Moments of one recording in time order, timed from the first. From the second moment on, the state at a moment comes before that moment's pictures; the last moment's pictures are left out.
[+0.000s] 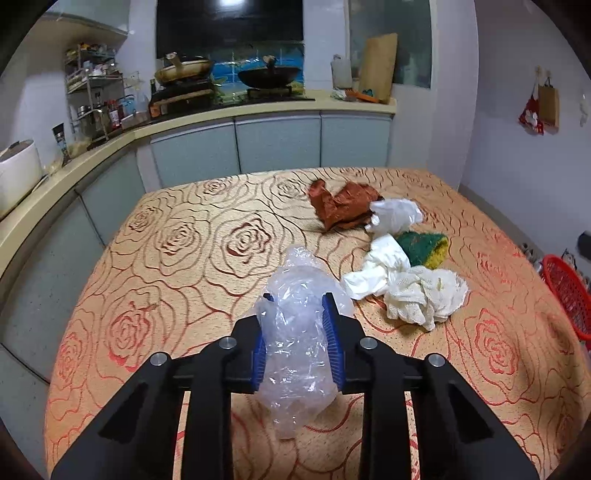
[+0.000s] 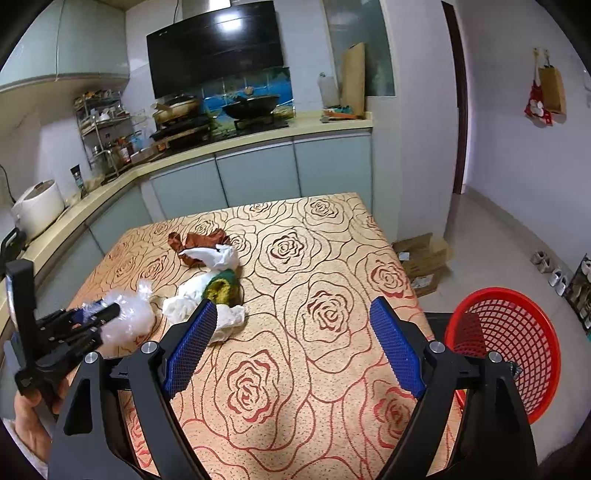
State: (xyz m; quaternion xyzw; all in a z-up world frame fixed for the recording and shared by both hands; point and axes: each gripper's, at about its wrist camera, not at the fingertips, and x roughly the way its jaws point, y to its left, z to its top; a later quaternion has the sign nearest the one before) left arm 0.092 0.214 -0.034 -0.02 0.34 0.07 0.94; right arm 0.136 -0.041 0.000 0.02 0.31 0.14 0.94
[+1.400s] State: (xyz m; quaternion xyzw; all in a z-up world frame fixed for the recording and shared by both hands) left arm 0.054 0.245 0.014 -0.04 0.26 0.15 0.95; right arm 0.202 0.098 -0.083 -0.07 0.41 0.22 0.88
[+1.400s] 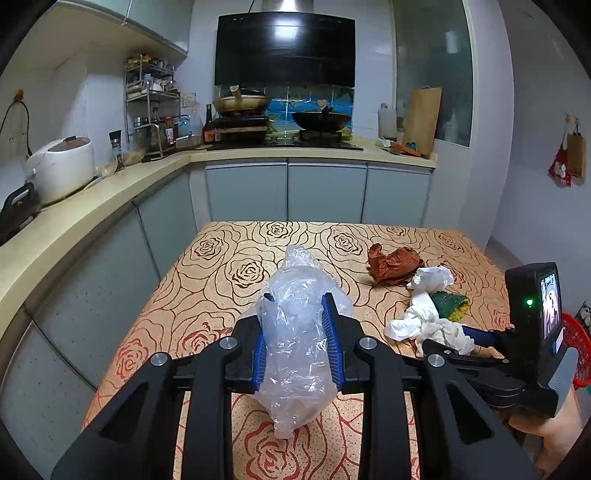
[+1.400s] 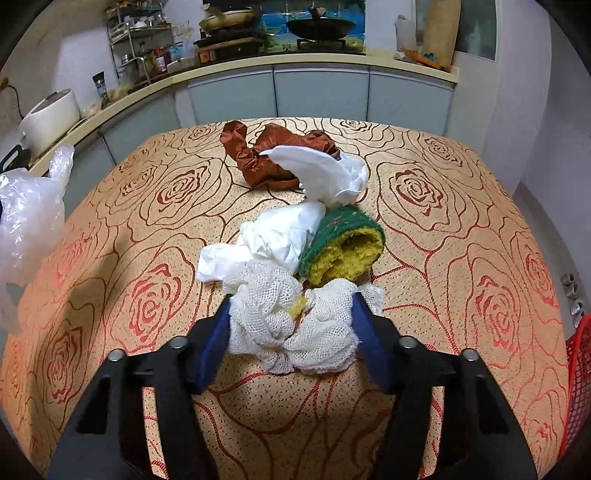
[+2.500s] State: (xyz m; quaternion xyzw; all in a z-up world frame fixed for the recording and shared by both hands) left arm 0.041 0.195 0.038 -0.02 0.23 0.13 0.96; right arm 0.127 0.016 0.014 -0.01 0.30 0.22 0.93
